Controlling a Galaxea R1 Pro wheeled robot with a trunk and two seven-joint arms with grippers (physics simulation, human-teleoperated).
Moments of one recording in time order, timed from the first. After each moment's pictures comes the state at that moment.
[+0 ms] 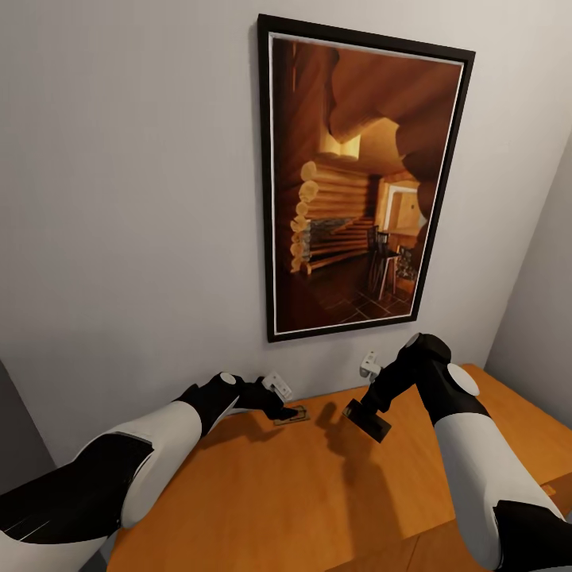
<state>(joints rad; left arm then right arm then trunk) -1.09 -0.17 -0.18 -0.09 -0.40 0.02 -0.65 -0.90 -0.02 -0.13 -0.92 1.20 0.49 1.53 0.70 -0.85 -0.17</state>
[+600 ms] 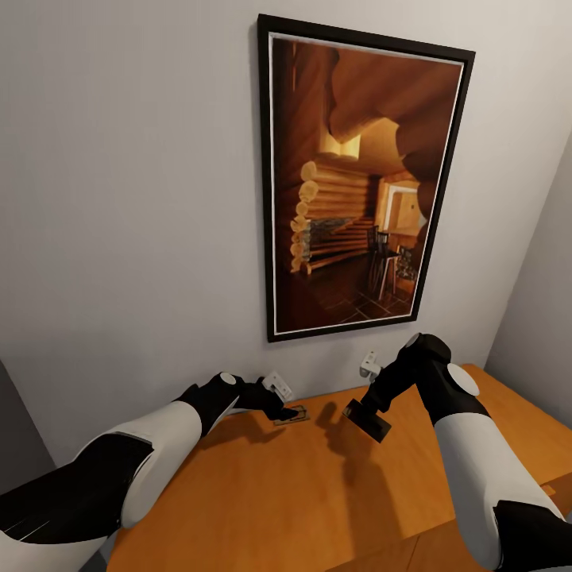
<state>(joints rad) -1.09 -0.17 -0.18 -0.09 -0.40 0.02 -0.66 -0.90 -0.02 -0.13 -0.92 1.20 0.49 1.53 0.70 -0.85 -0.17</state>
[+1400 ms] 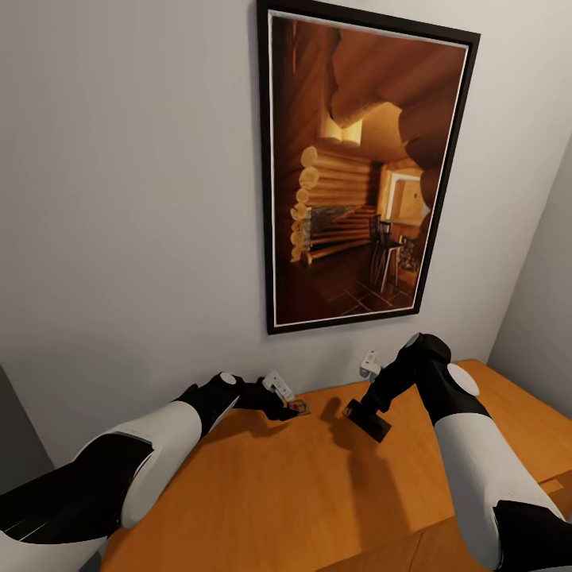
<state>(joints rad) -1.09 -0.17 -0.18 -0.09 -0.40 0.02 -0.66 -0.90 -0.02 -0.13 -0.92 1.20 0.49 1.53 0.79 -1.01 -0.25</state>
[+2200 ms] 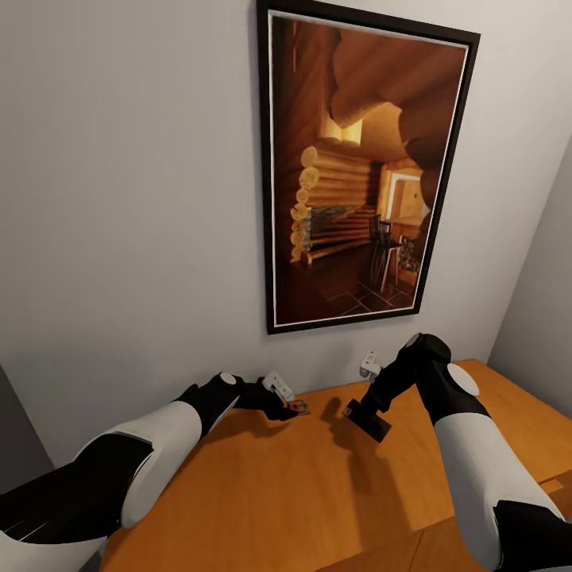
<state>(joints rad) -1.09 -0.17 -0.18 -0.09 -0.40 0.02 -0.65 -0.90 -0.02 -0.13 -0.92 1.20 0.49 1.53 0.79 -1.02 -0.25</state>
